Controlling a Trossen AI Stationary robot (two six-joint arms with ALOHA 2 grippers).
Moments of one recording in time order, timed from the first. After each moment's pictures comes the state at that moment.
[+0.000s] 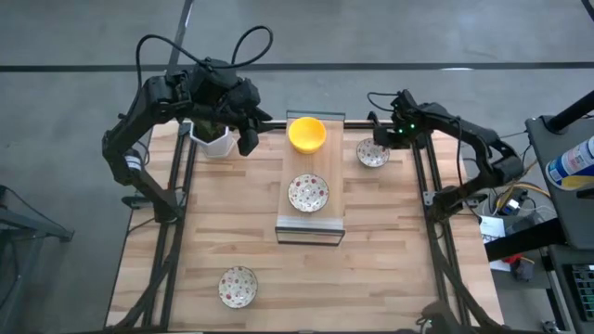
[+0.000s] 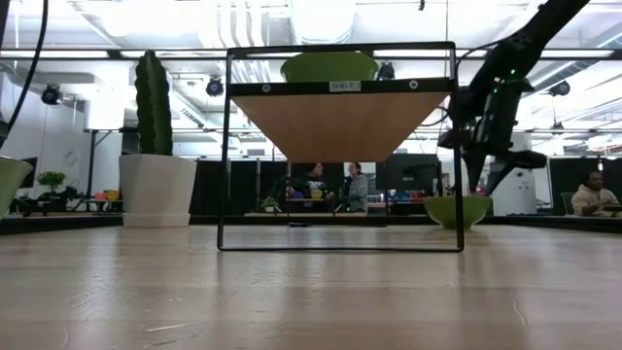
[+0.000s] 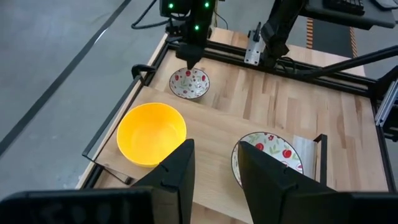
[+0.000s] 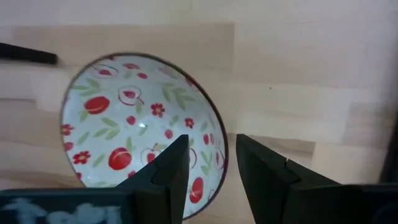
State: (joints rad) left arm 0.29 1.57 2.27 -1.29 0.03 -0.03; right arm -1.09 1.45 0.92 -0.80 -0.19 0.51
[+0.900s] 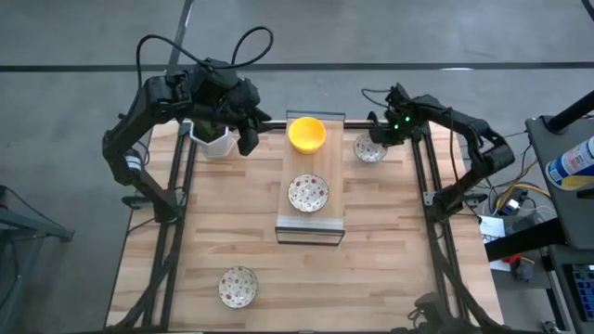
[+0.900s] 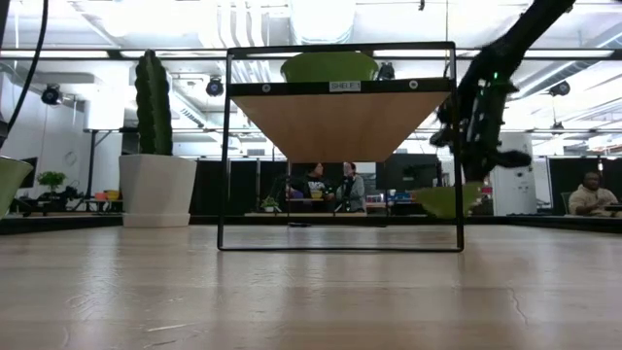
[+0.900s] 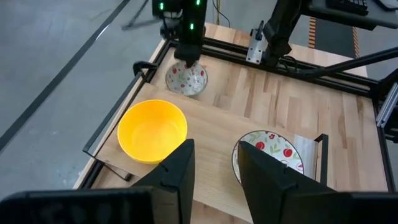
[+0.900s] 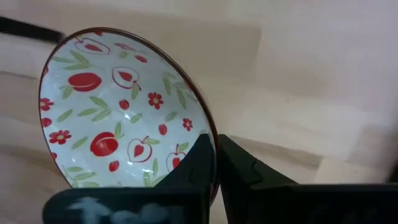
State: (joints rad) left arm 0.29 1.57 2.27 -1.30 0.03 -0.05; right arm -1.08 1.57 1.05 -0.89 -0.23 0.39
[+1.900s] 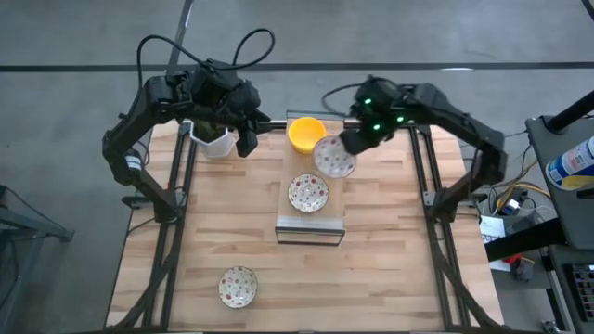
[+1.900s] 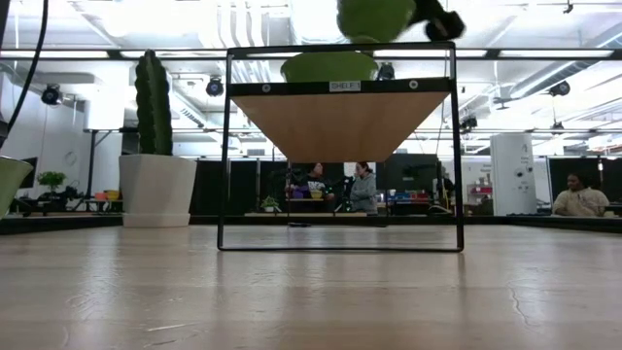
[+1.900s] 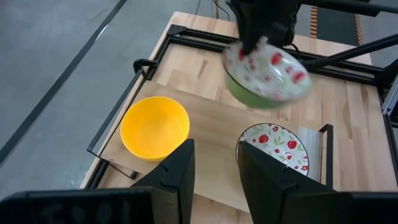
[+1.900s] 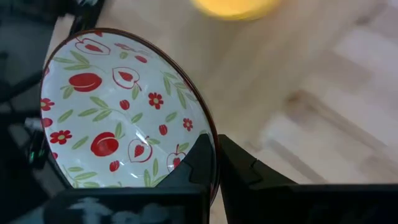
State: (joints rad) left arm 0.29 1.57 2.27 -1.32 0.03 0.00; right arm -0.40 1.56 1.87 -1.35 -0.29 0.70
